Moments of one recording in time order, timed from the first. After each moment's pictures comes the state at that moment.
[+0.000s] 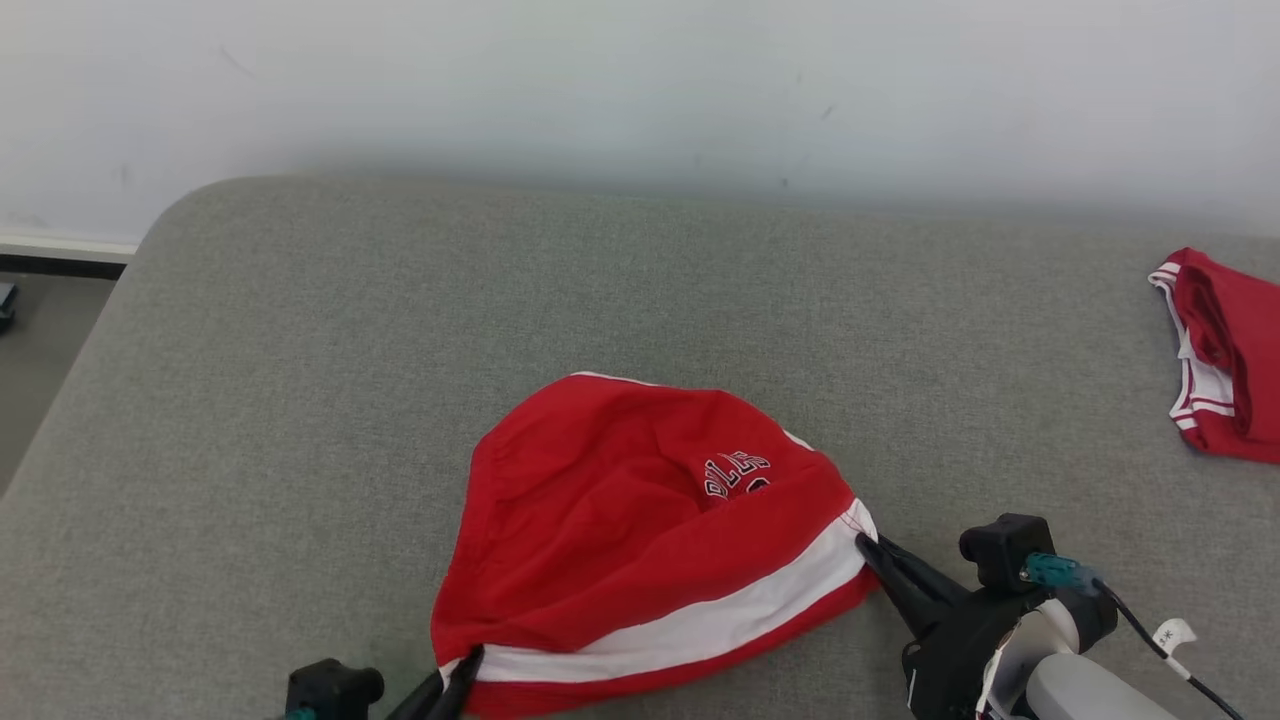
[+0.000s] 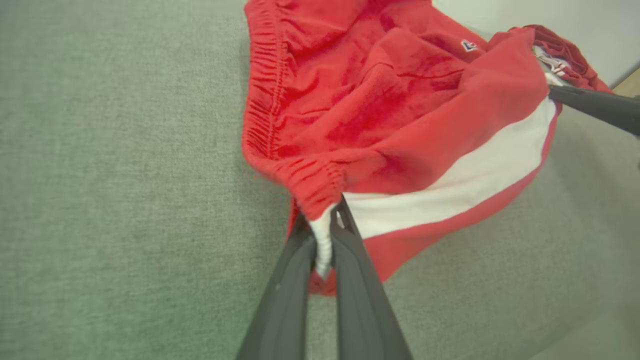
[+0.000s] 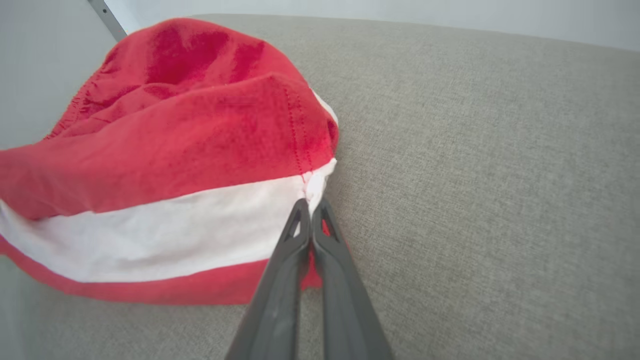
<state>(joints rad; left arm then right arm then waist) -0.26 0.42 -0.77 0.50 -0.81 -0.13 -0.26 -0.38 -0.45 0.66 0.56 0.66 0.13 -0.10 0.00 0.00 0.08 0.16</state>
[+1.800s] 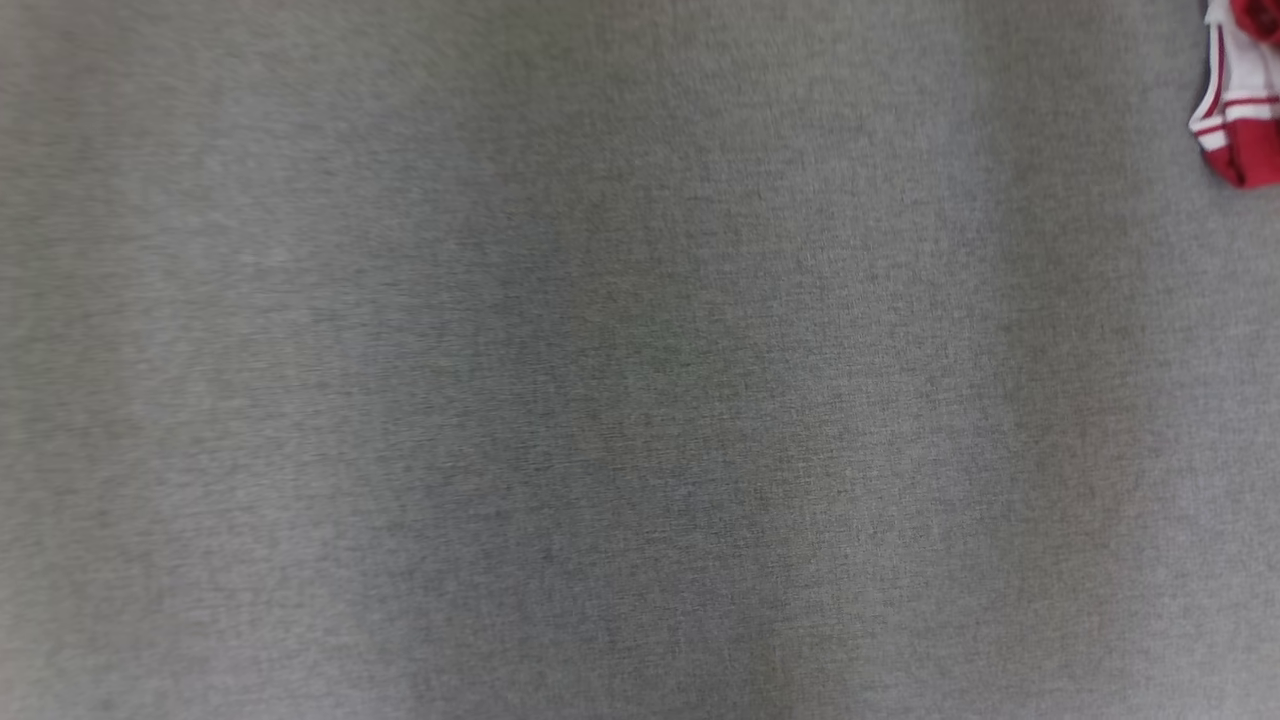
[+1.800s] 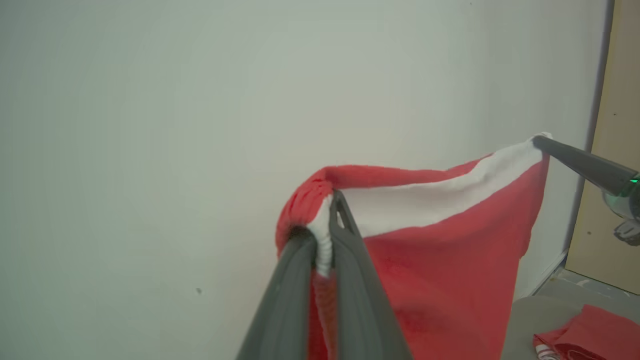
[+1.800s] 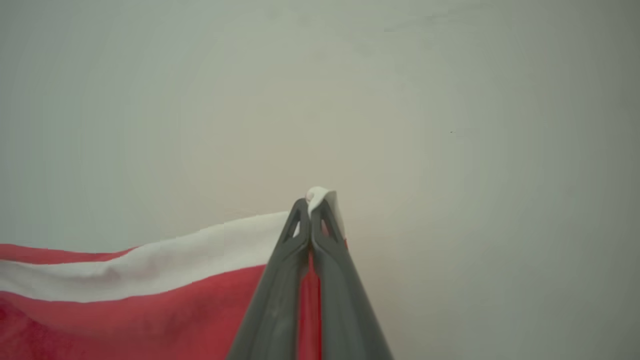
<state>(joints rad) -1.87 0.52 -0.85 0.56 -1.04 -0.13 -0.06 -1.76 -0.37 0.39 0.72 0.75 0.13 -0.05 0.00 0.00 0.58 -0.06</state>
